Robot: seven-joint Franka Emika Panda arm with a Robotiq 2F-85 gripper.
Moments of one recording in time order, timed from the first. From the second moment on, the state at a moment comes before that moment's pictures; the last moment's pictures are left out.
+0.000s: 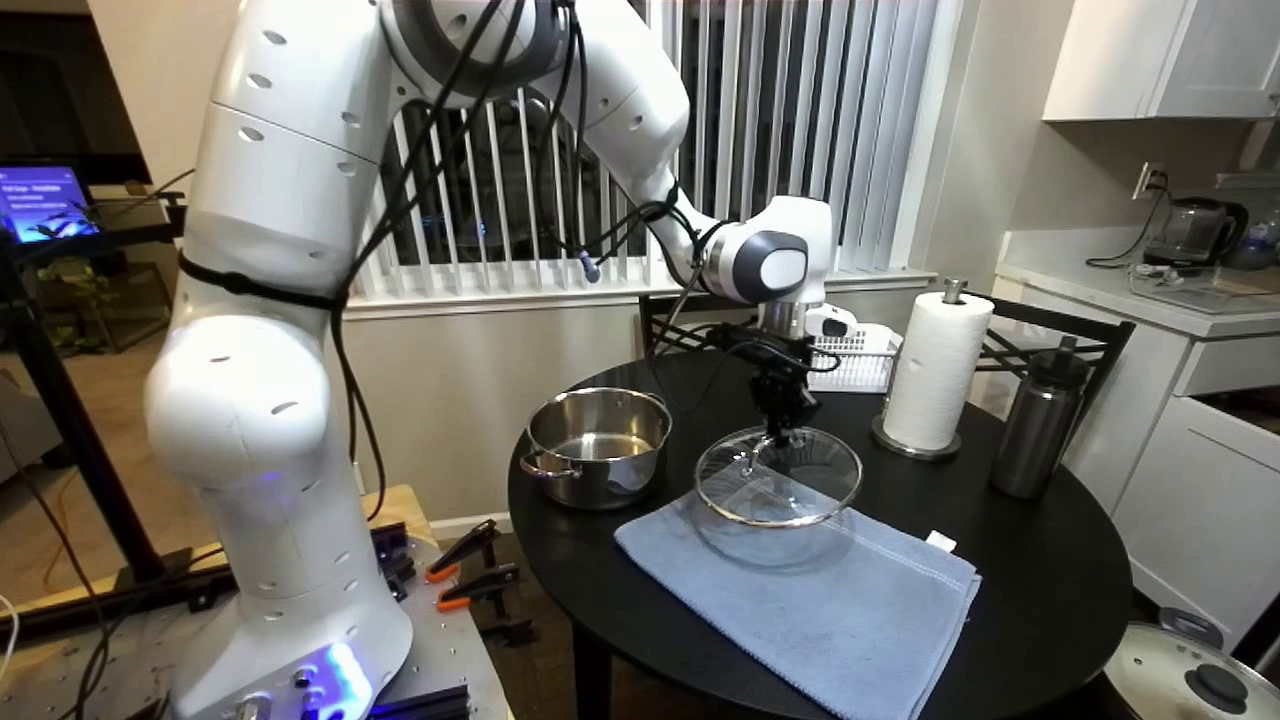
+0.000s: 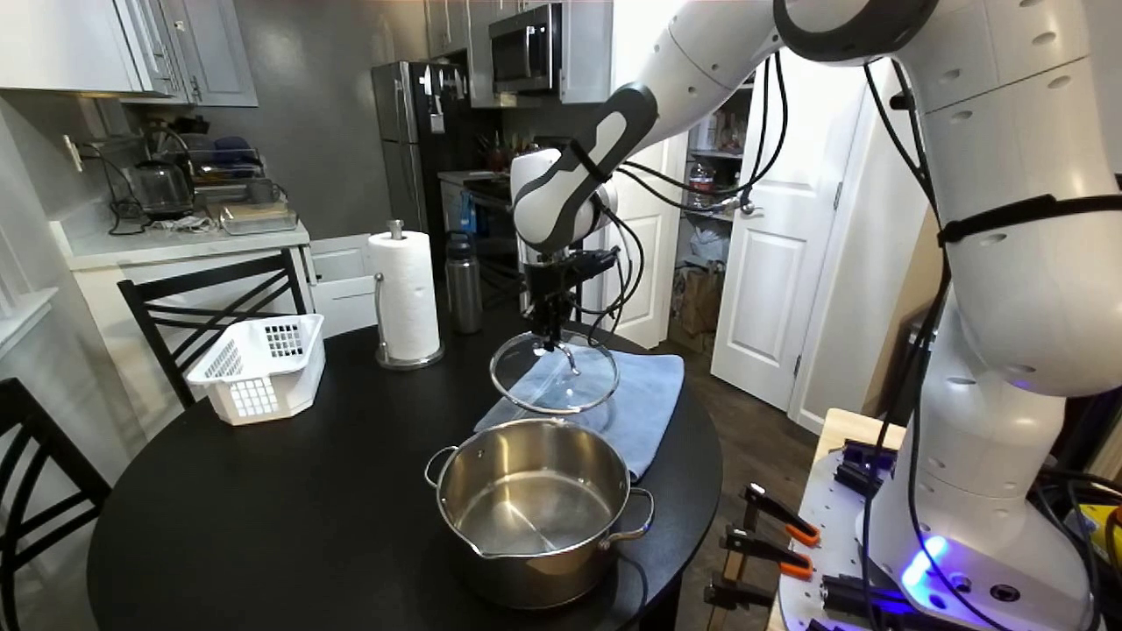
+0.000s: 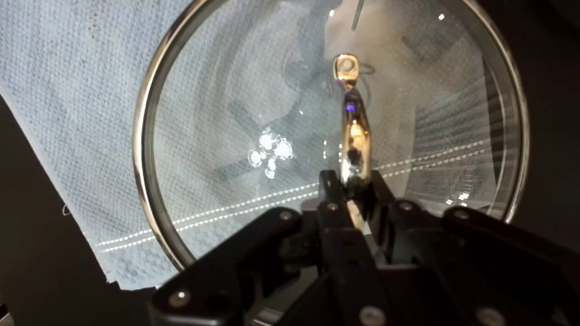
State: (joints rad) arm 0.00 0.41 -0.07 -1.97 -0.06 2.35 0.08
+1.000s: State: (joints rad) arm 0.06 0.22 0.03 -1.95 -0.18 2.00 -0.13
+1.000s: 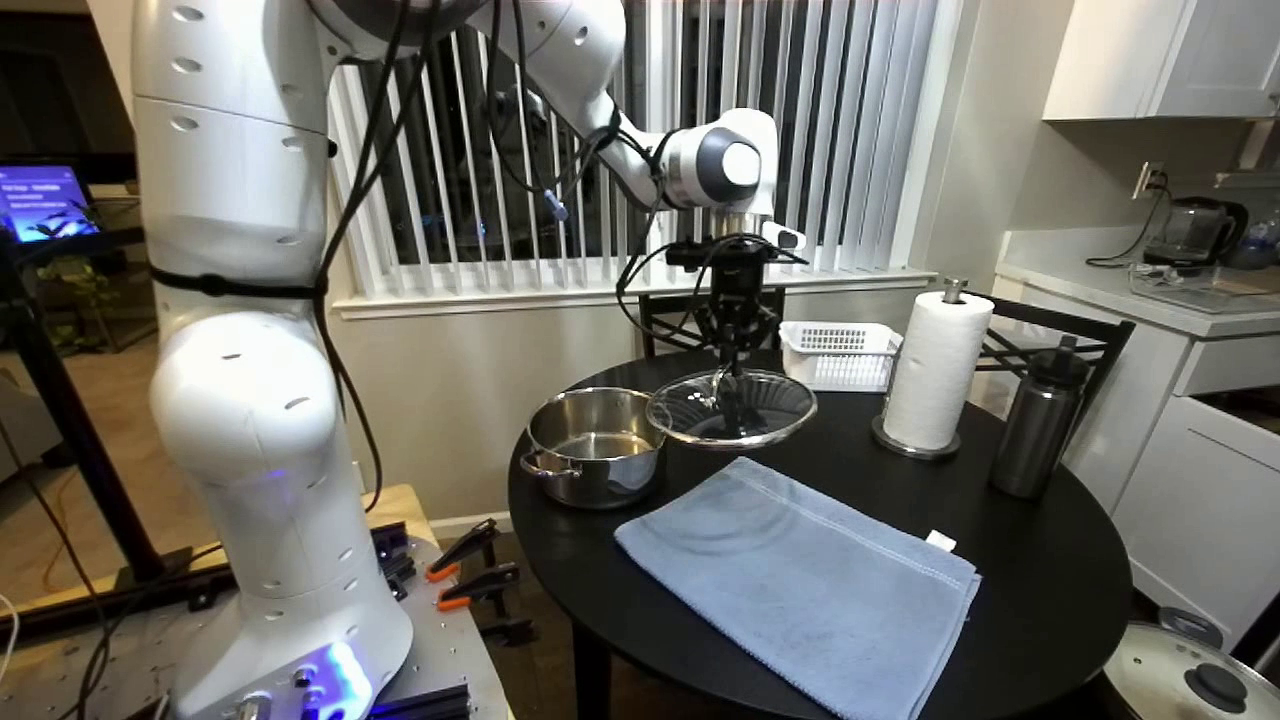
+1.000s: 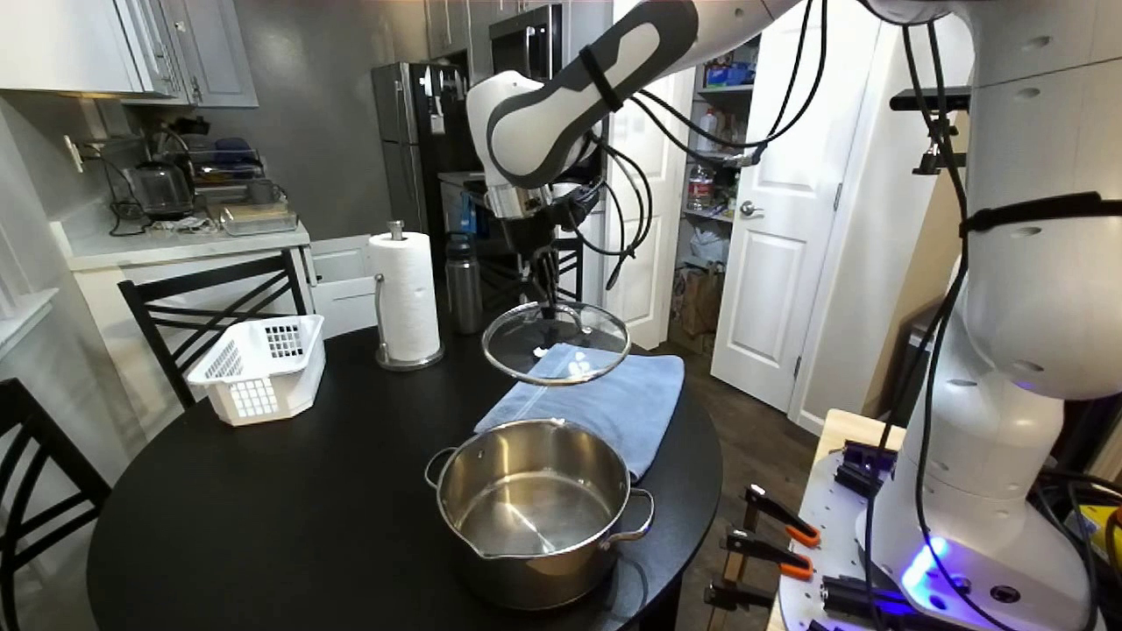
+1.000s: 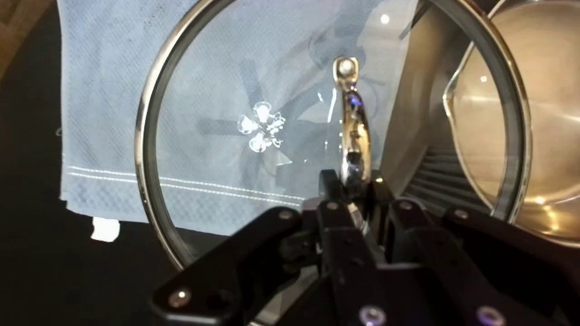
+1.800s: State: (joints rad) arm 0.18 0.24 0.13 -2.04 -0.30 2.00 -0.18
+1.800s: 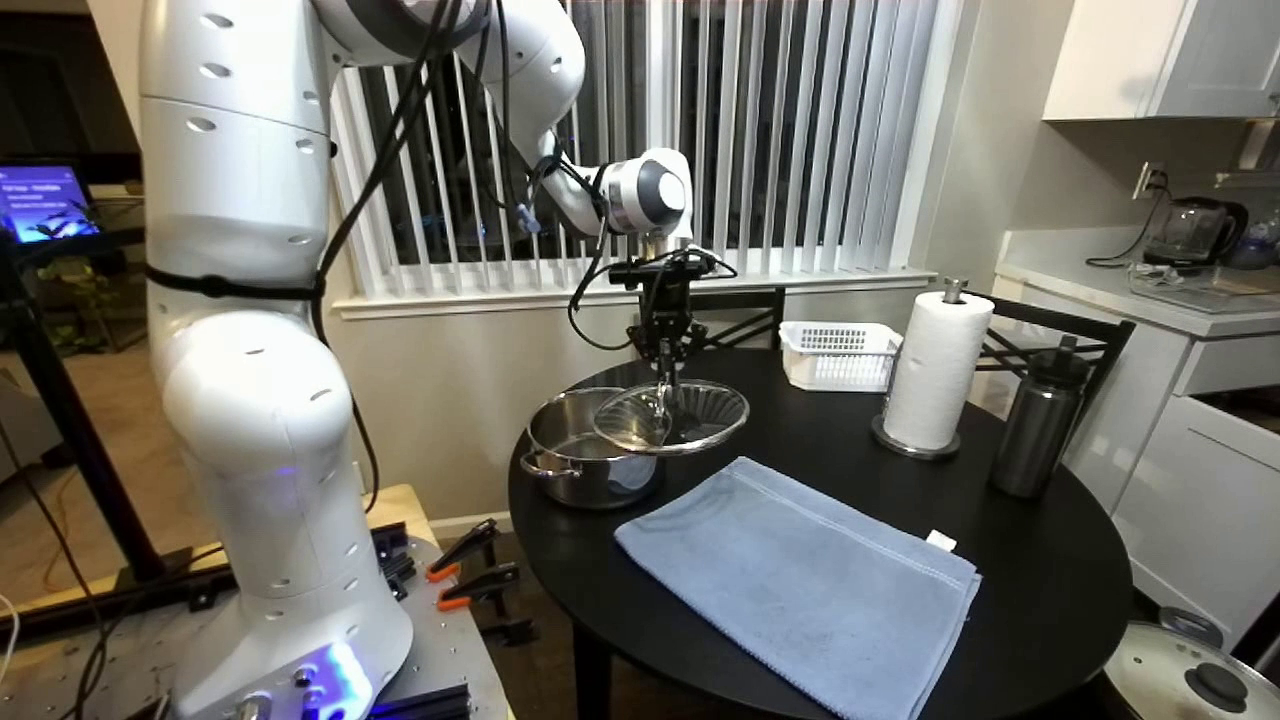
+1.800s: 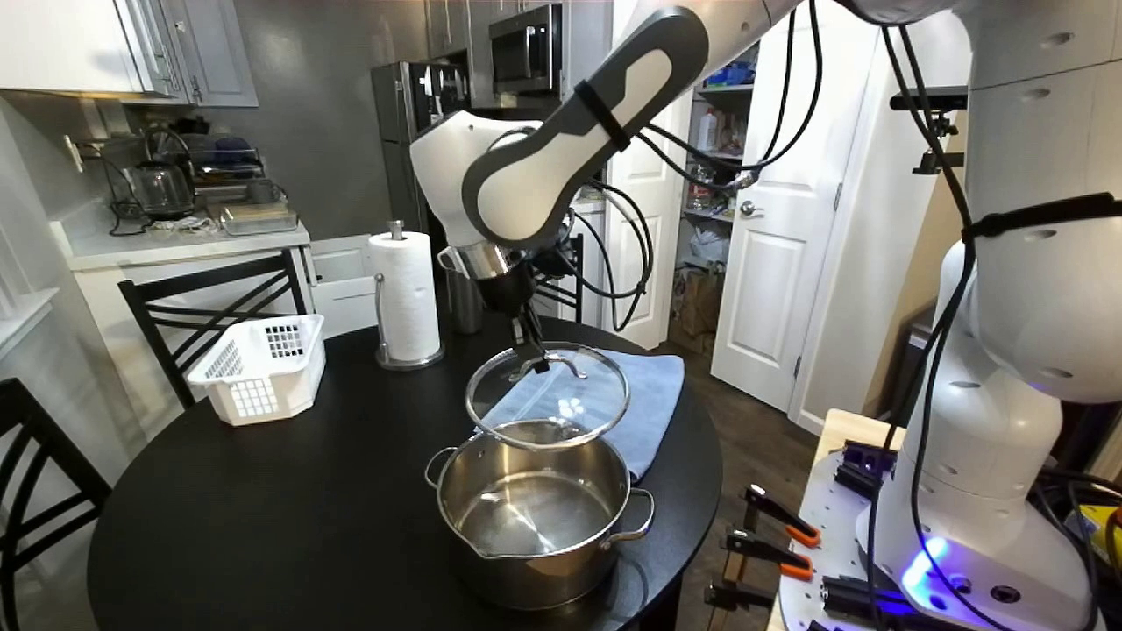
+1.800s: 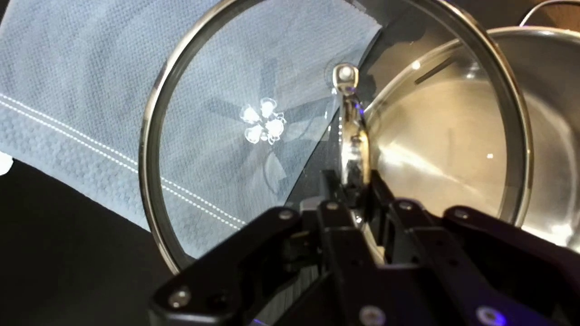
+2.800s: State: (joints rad) arm 0.26 0.25 0.19 -2.14 -0.47 2.04 -0.16
